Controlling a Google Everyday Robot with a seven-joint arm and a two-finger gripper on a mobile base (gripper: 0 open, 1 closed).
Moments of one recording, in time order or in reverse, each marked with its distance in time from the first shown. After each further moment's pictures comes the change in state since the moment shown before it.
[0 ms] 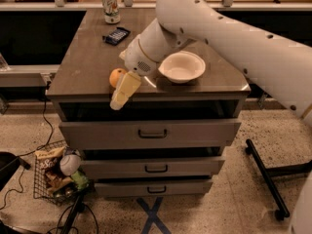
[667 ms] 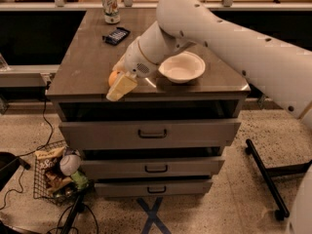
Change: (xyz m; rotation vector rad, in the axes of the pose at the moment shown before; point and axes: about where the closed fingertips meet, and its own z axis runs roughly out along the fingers) arm 0.001 -0.002 0.006 -0.001 -0.030 0.010
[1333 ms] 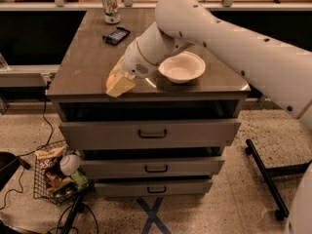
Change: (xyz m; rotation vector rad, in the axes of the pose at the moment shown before) arm -0.001 0.002 0.003 -0.007 0.001 -0.003
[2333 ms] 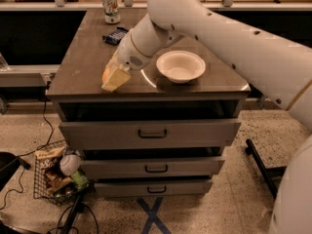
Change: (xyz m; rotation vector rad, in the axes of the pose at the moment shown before) arm -0.014 -0.022 -0.001 0.050 0.017 -0.025
